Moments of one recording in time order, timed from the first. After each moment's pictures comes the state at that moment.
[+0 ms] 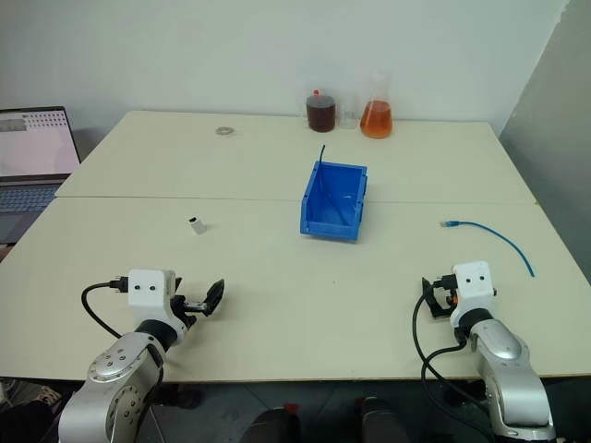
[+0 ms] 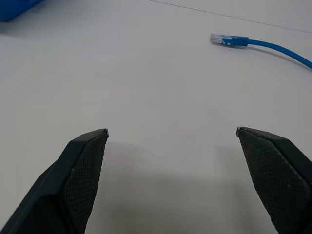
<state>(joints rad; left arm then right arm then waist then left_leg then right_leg) 0.11 0.31 0.24 -0.46 -0.26 0.62 -0.19 0.04 -0.33 -0.17 -0.39 0.14 0.58 0.21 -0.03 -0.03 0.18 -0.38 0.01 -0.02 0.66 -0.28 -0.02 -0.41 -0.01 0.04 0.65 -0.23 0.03</state>
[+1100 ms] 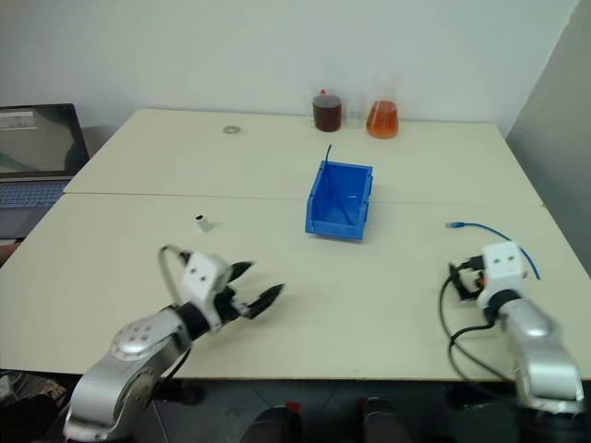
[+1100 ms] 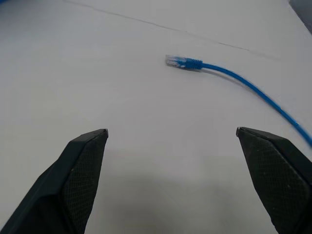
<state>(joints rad) -0.11 0.49 -0.05 -0.50 -0.35 0.60 -0.60 -0.12 -0.57 -0.30 -0.15 0.18 0.57 0.34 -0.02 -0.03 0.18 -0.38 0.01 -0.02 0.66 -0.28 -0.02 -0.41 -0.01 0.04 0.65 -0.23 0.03</state>
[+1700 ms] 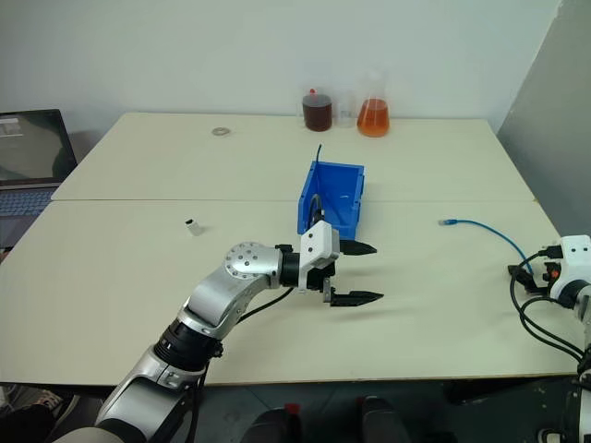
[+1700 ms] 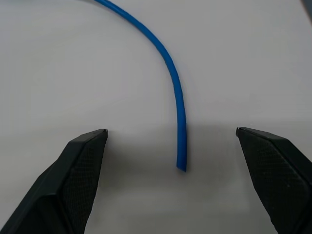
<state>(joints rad) -0.63 0.32 -0.40 -0.01 -0.27 0.32 -1.04 -0.54 -0.85 -0.31 0.97 0.18 0.23 0.74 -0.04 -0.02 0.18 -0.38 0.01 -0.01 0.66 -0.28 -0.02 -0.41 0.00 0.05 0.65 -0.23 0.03</state>
